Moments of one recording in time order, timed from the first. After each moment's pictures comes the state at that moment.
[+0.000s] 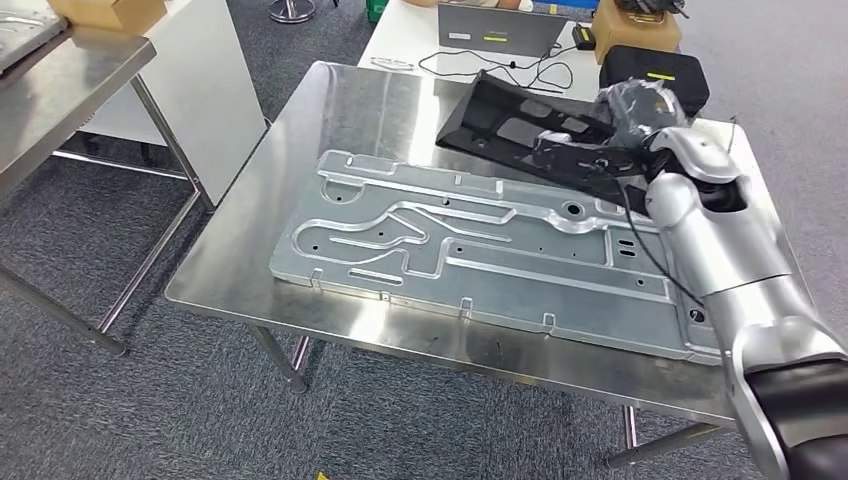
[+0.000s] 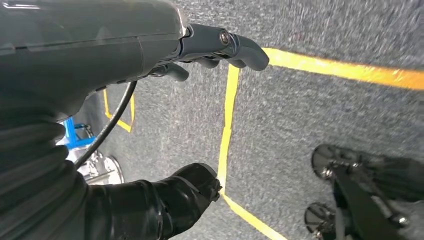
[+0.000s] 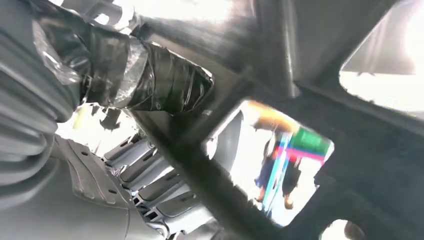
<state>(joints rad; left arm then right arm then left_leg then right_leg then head) -0.09 0.06 -1.45 -0.01 1.35 0.03 -0.03 -1.00 -0.35 0.63 -1.01 0.96 0.18 0.07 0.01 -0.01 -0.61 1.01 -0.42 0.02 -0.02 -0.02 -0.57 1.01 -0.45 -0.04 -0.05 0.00</state>
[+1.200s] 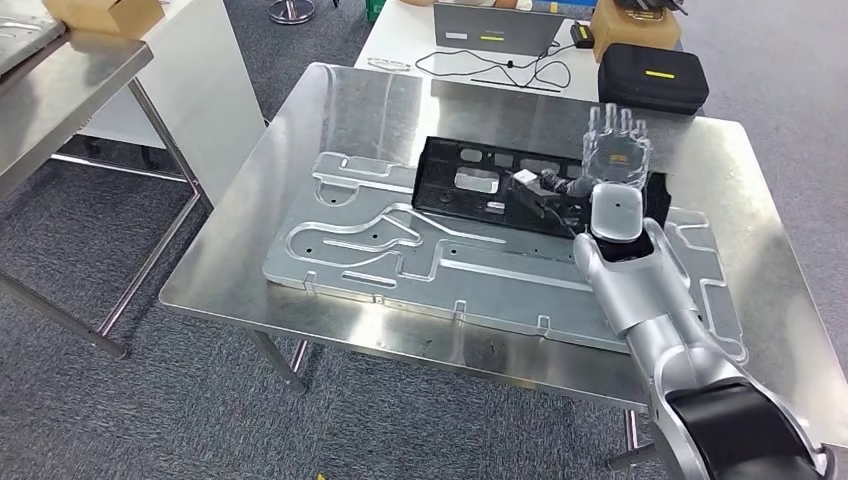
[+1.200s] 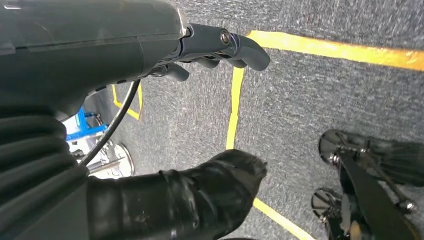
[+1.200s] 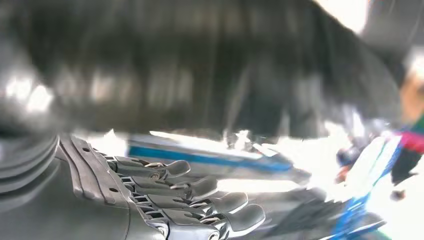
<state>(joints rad) -0.09 0.10 -1.53 -0.01 1.45 -0.04 0.02 -0.86 -0.15 0.50 -0.89 1.56 -0.08 0.36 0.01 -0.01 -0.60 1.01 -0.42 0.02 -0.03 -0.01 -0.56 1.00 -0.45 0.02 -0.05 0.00</state>
